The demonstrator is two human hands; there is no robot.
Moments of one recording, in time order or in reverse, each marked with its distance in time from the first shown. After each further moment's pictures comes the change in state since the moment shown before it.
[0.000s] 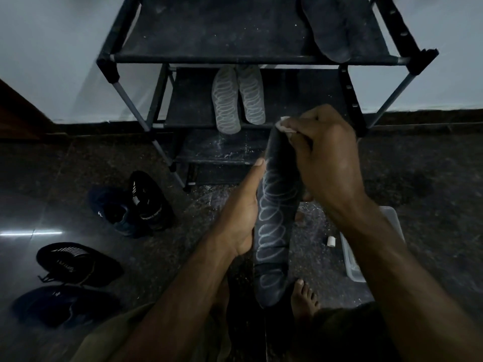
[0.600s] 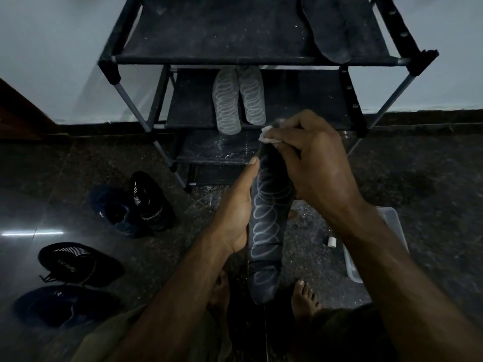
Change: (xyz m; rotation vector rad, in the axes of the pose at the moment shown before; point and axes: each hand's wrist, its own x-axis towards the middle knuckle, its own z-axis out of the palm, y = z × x) left_hand -0.001 0.005 -0.003 -0.091 0.073 -0.030; right_hand -0.004 -0.004 0.005 0.071 -0.057 -0.148
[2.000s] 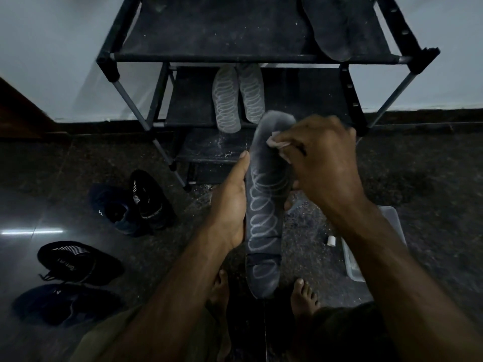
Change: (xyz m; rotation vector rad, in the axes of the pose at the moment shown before) left_hand 0.003 0.005 -0.001 -0.096 0.105 0.041; right_hand -0.004 0.010 -0.003 -0.138 -0.043 0.098
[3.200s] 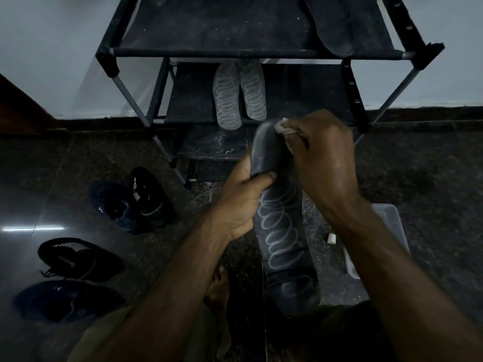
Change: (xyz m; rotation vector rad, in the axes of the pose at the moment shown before) left_hand 0.007 -0.003 -0.001 0.284 -0.158 0.212; right_hand 0.003 -0.001 0.008 0.065 0.103 0.077
